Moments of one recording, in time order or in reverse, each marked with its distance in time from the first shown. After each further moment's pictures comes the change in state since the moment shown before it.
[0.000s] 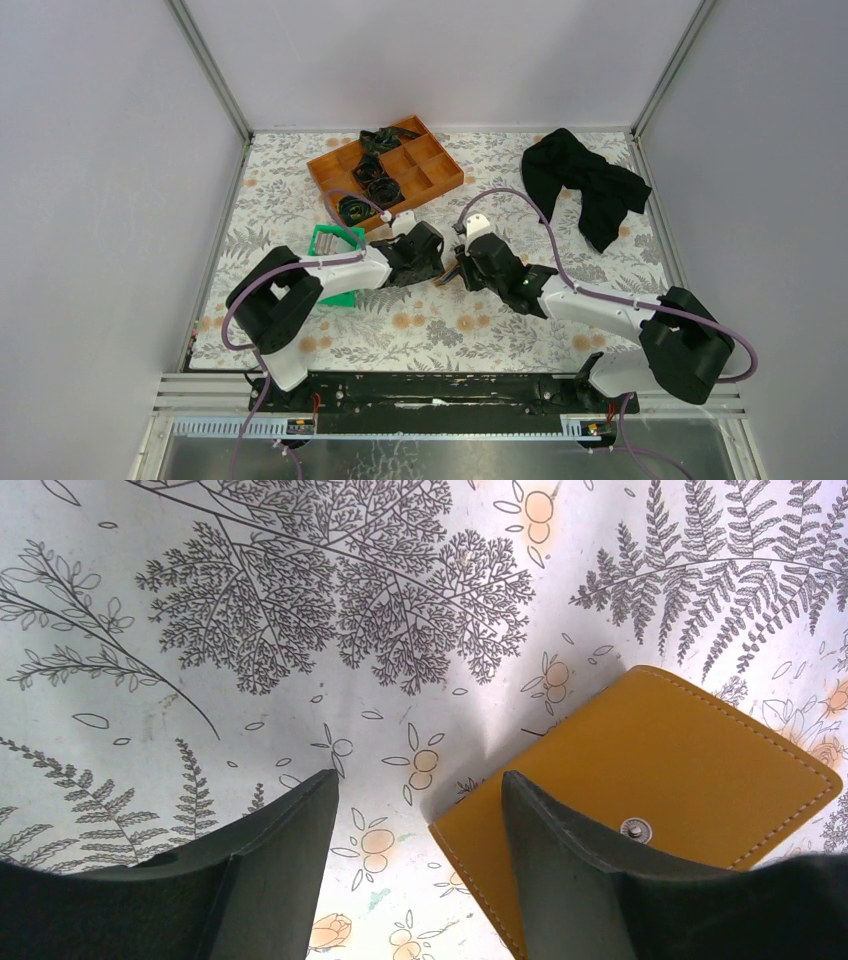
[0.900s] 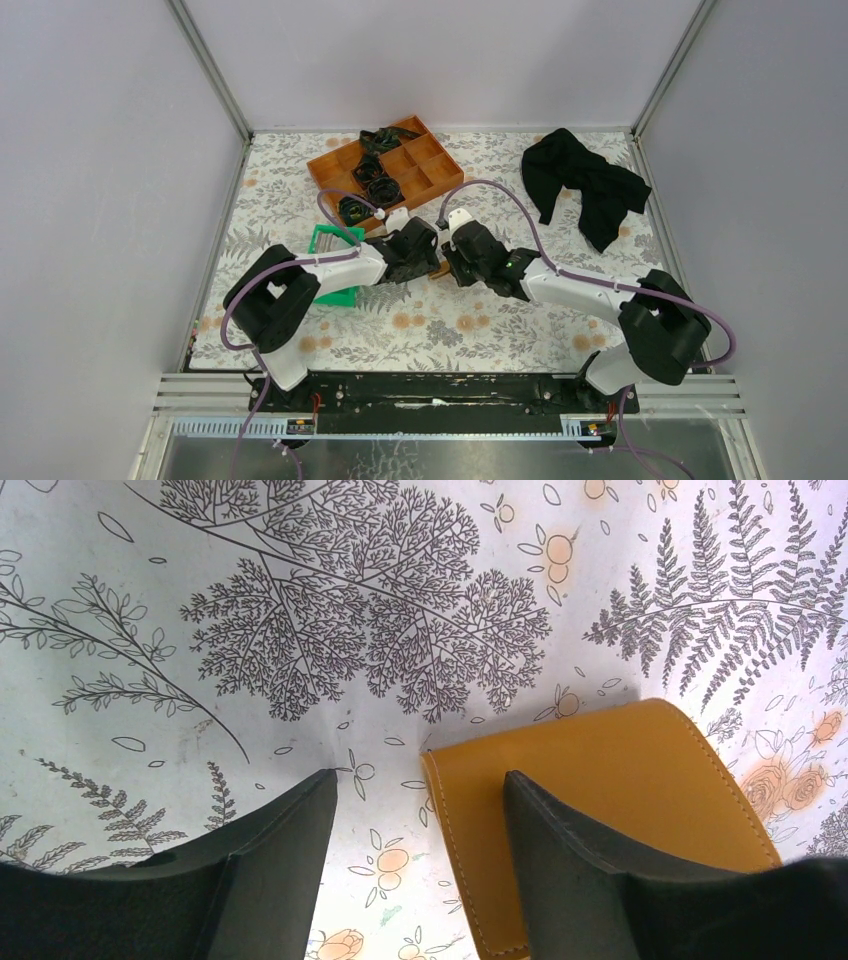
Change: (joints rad) left arm 0.040 -0.005 -0.003 0.006 -0.002 0.003; right arm -0.003 0.126 0.156 -0.147 -0.061 -0.039
